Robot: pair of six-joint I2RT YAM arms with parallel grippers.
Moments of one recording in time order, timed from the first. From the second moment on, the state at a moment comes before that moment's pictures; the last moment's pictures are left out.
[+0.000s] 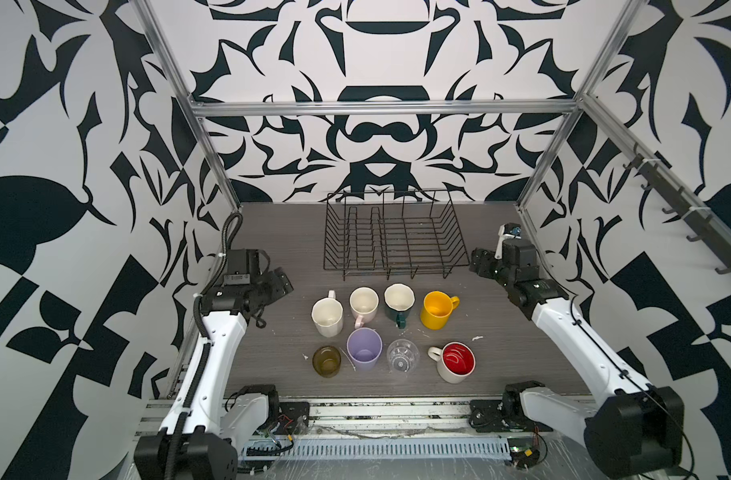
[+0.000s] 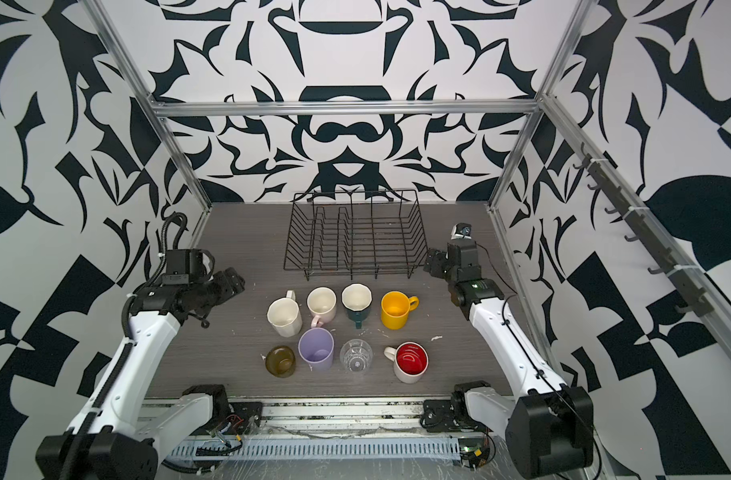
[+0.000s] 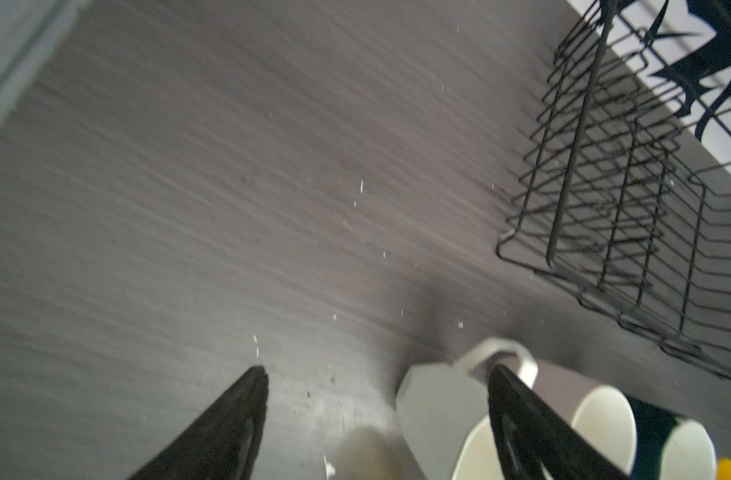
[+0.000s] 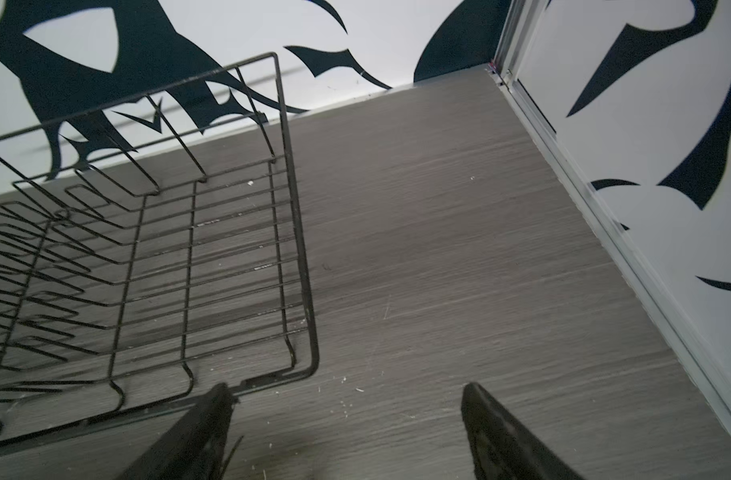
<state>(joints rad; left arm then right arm) 0.00 0.97 0.92 -0.92 0.12 -0.52 0.14 1.13 0.86 -0.33 0.12 0.32</state>
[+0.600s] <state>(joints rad) -0.18 0.84 0.85 -1.07 0.21 -0.72 0.14 1.21 0.92 -0.36 0.04 0.34</state>
